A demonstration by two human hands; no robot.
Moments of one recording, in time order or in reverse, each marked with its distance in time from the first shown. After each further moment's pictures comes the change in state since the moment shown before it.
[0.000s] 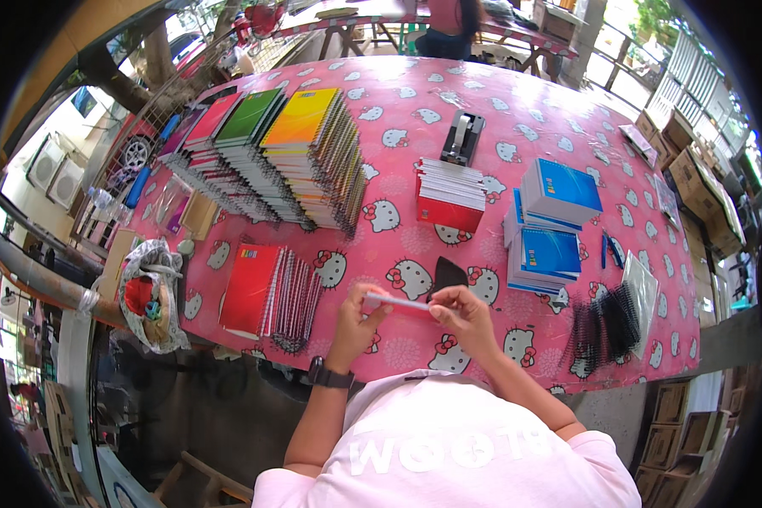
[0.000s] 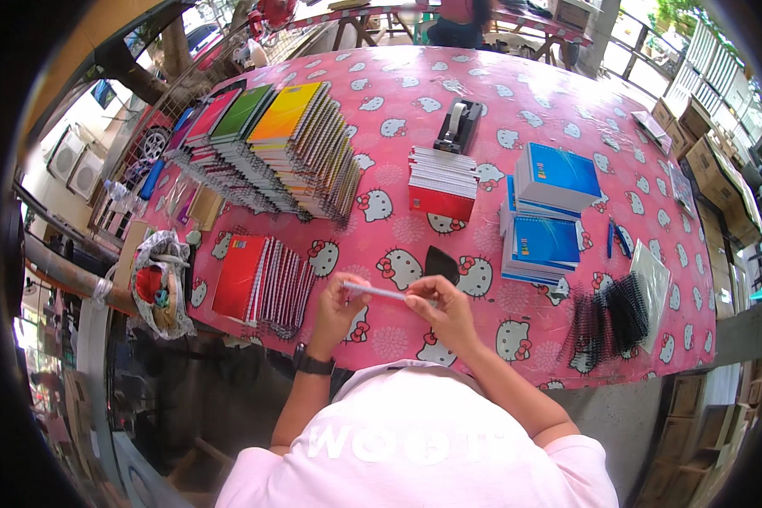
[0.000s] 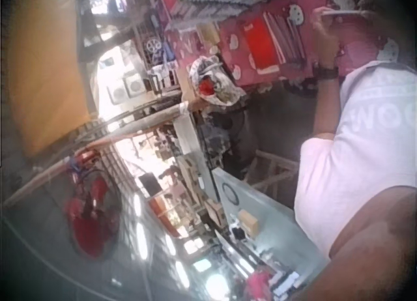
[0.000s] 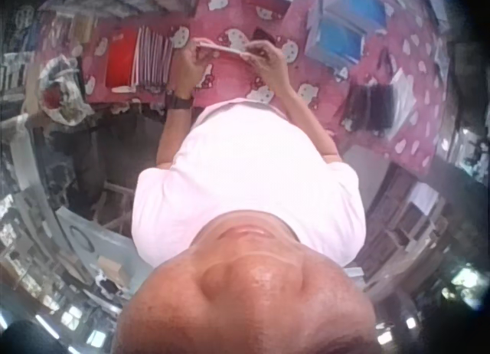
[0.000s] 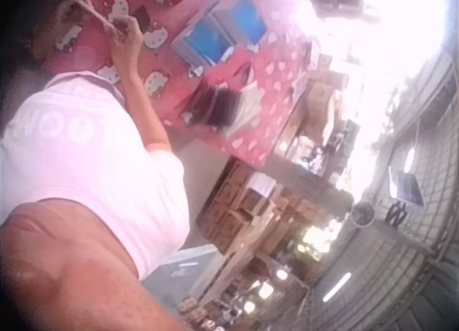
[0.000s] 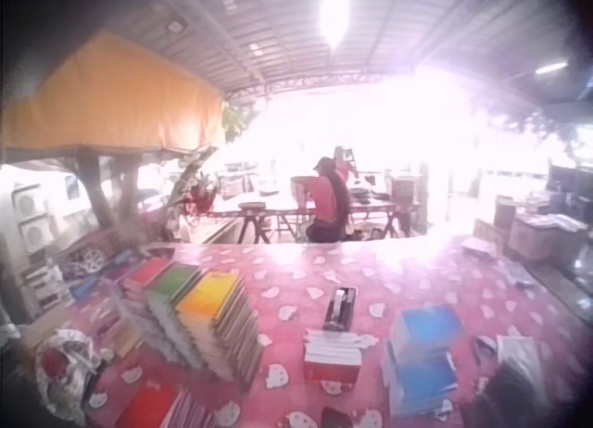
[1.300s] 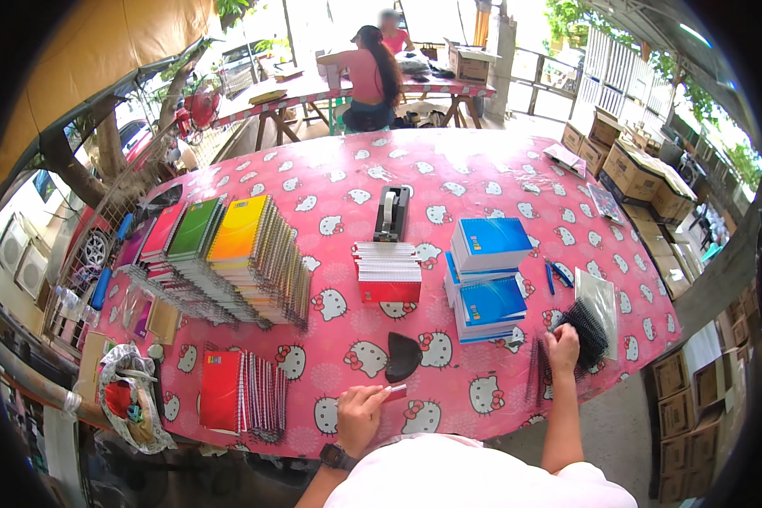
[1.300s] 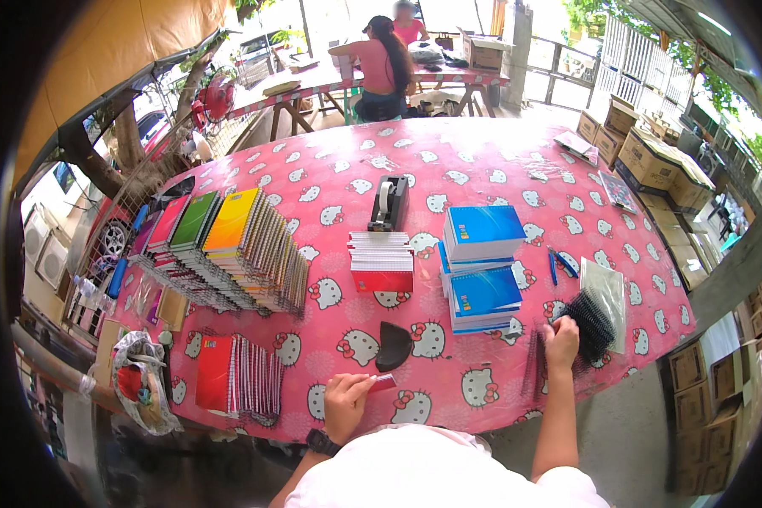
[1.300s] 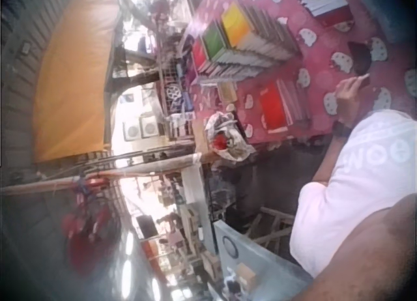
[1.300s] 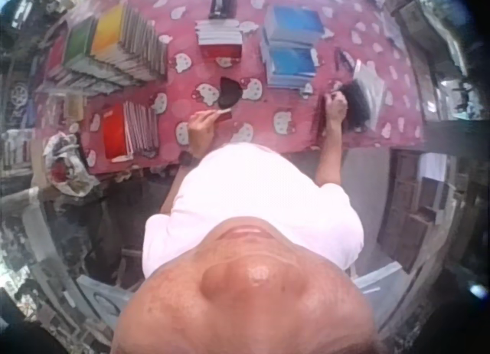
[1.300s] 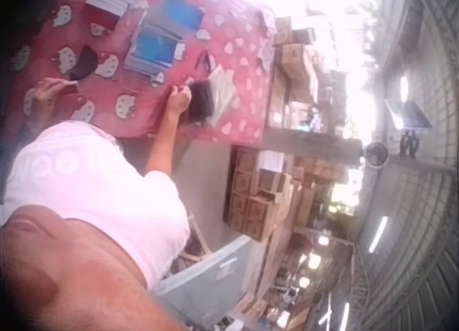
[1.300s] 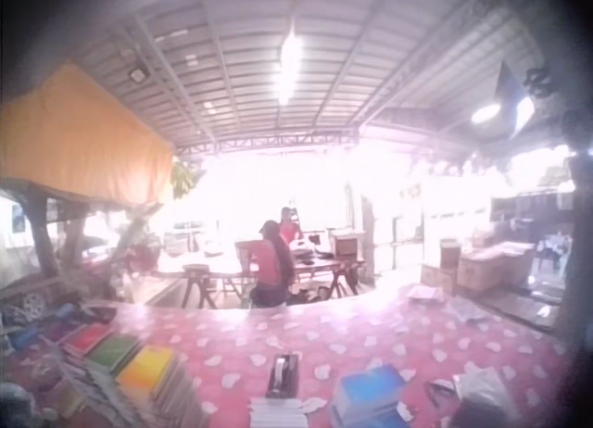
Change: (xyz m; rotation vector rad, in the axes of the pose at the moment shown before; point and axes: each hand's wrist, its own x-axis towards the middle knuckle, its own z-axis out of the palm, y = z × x) left_hand -0.020 0.008 0.048 0.738 -0.070 0.487; right_hand -0.071 0.052 -0.262 -1.203 0.972 0.099
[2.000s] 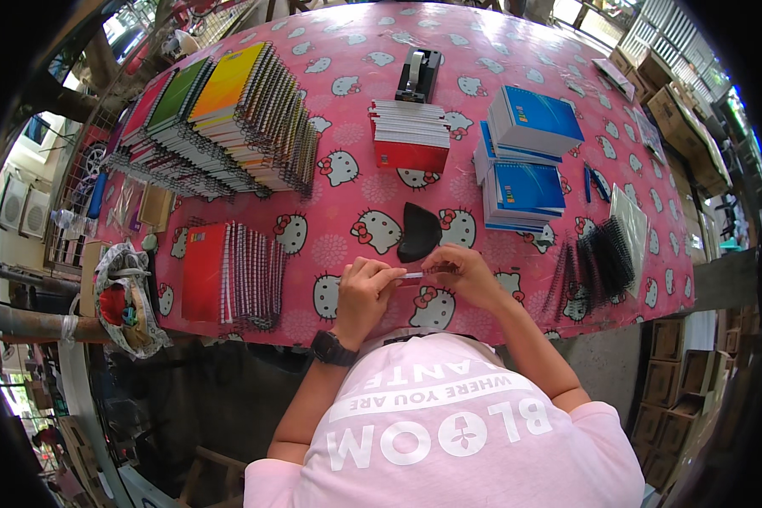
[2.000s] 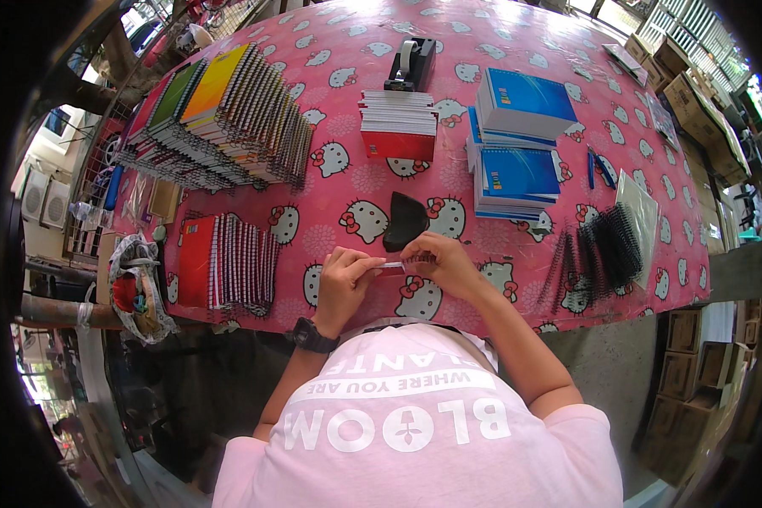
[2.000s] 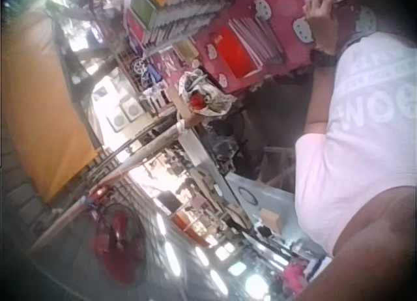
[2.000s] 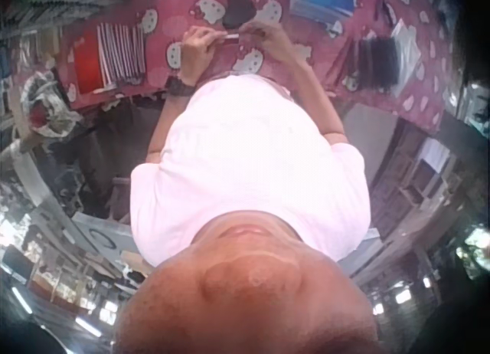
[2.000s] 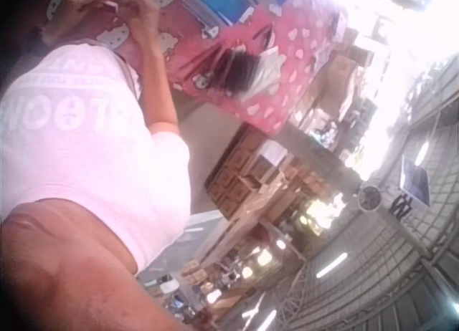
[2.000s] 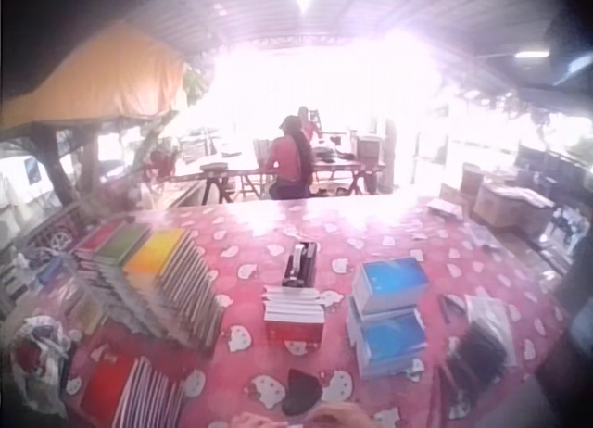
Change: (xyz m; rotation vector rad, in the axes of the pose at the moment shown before) left_hand 0.011 0.001 -0.001 -0.077 -0.102 -0.081; right_hand -0.091 -0.198 0.024 0.934 -1.127 -0.321
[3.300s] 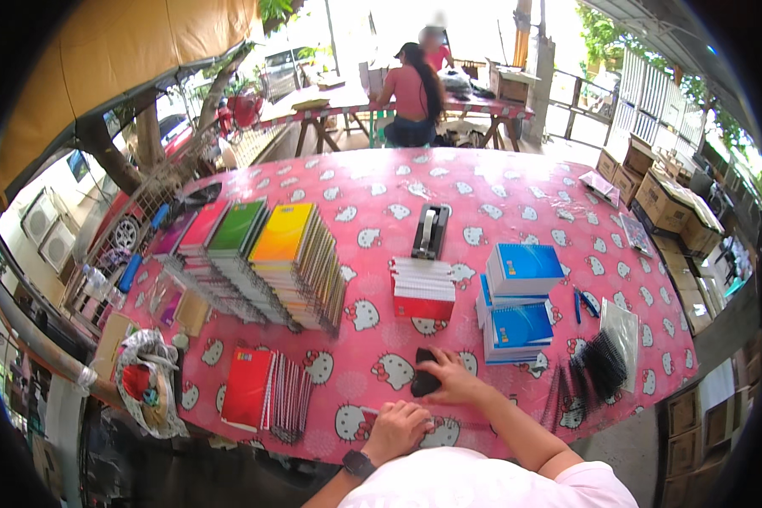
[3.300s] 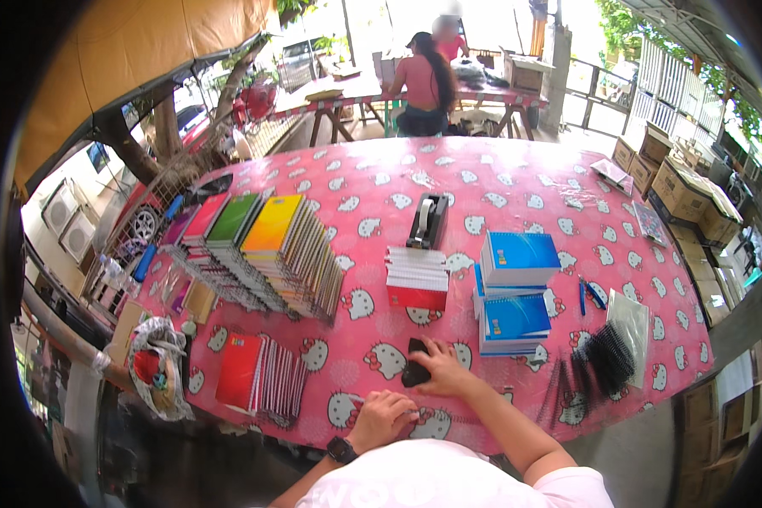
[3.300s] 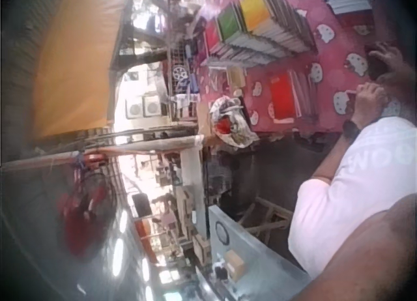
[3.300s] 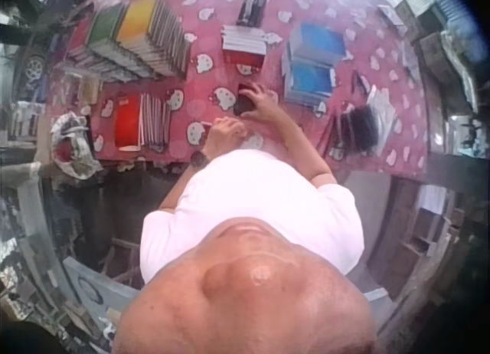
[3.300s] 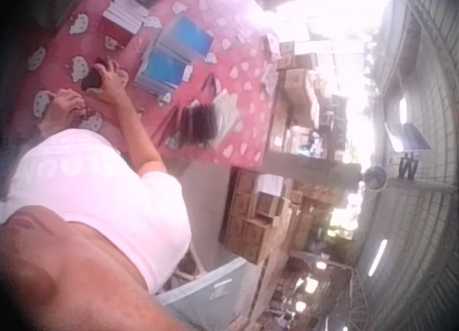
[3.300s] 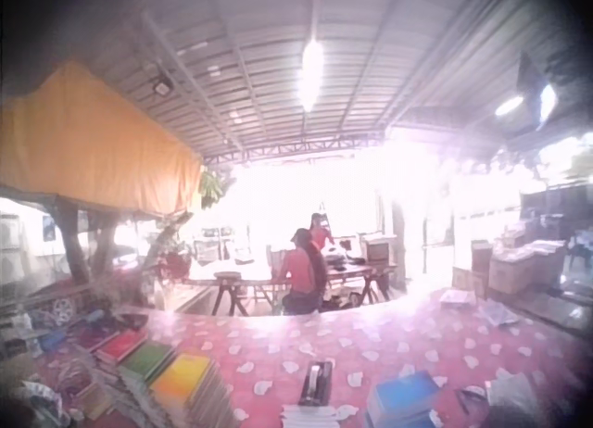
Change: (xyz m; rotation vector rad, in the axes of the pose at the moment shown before) left_hand 0.001 0.020 -0.002 0.046 -0.222 0.165; right_hand 0.056 0.035 -0.010 -0.767 -0.019 -0.214
